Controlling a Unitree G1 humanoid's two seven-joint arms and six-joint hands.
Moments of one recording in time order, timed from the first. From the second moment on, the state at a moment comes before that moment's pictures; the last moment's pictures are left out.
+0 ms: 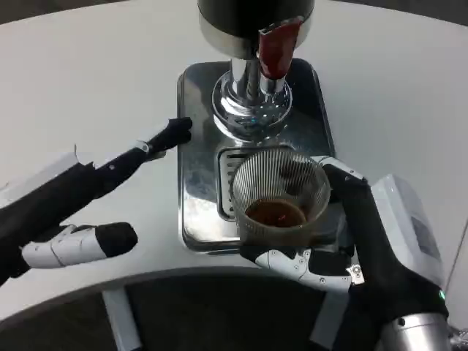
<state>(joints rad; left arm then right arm) -0.21 0.69 0.26 0.00 -0.25 -0.49 -0.82 0.03 -0.09 0.34 -0.58 -0.76 0.23 -0.12</state>
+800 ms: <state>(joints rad) 0.02 0.62 0.21 -0.22 0.05 -0.56 -0.57 0.23 -0.12 0.42 -0.78 -0.78 0.18 0.02</state>
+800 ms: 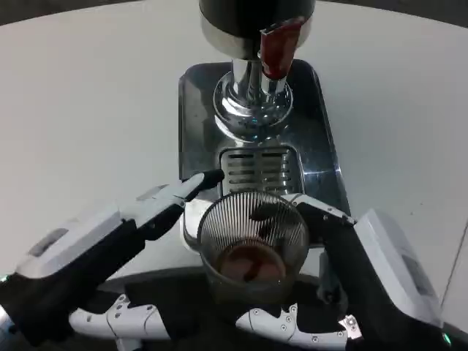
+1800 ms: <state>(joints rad) 0.19 0.55 0.21 -0.45 0.25 -0.44 -0.43 0.34 -0.13 0.41 -0.87 -0.78 0.15 0.11</state>
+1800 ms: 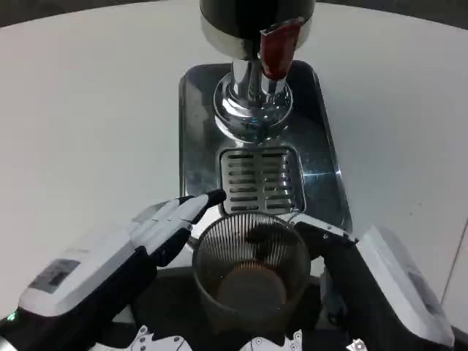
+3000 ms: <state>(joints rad) 0.19 0.55 0.21 -0.45 0.25 -0.44 -0.43 0.35 -0.13 0.40 -0.87 -0.78 0.13 0.12</state>
